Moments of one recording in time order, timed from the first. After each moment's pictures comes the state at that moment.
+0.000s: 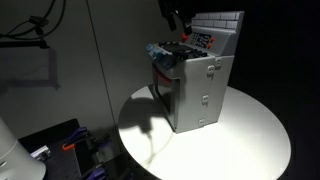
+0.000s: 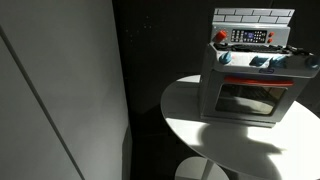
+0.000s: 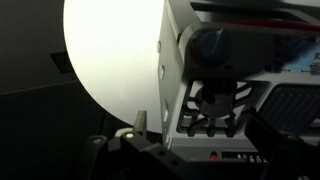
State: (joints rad) arm -0.10 -0.33 -0.13 -2.27 0.00 2.34 0.08
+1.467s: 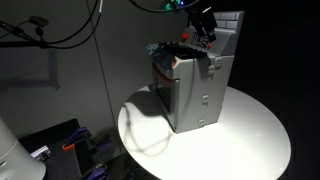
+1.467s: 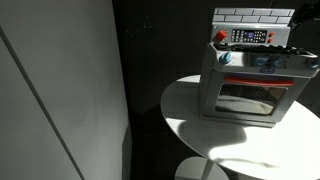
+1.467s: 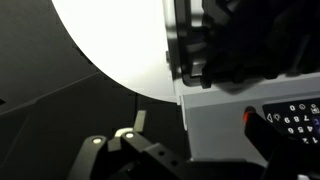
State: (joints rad) arm -0.10 0.01 -0.09 -2.01 -0.22 2.50 0.53
